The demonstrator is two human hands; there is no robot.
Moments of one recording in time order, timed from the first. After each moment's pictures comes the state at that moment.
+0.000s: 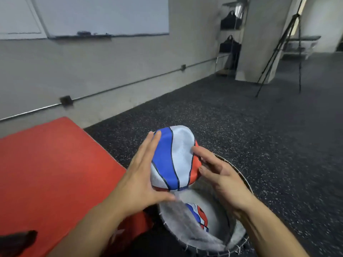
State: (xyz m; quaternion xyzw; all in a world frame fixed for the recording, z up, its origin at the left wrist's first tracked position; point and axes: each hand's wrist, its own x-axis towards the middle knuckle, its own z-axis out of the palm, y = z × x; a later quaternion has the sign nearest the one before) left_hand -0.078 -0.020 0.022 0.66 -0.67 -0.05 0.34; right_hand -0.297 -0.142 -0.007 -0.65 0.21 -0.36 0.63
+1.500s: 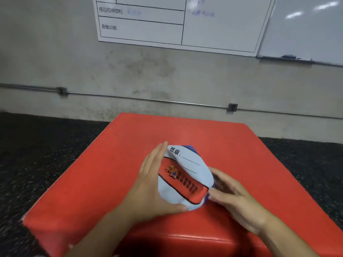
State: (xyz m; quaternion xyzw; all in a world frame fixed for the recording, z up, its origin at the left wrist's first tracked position) left_hand 0.147 0.433 0.014 0.84 -0.33 0.11 0.42; right_hand 0.086 0.172 0.014 -0.72 -0.11 0.03 0.69
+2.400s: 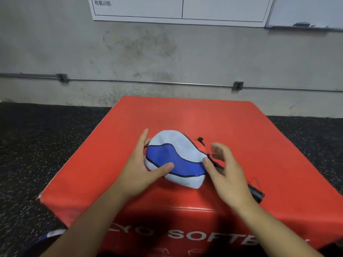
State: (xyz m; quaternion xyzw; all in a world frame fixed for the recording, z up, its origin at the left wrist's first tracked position) left_hand 0.160 0.461 -0.016 0.78 -0.22 0.01 0.58; right_hand 0.087 0.208 -0.019 -0.85 0.03 -0.24 0.47
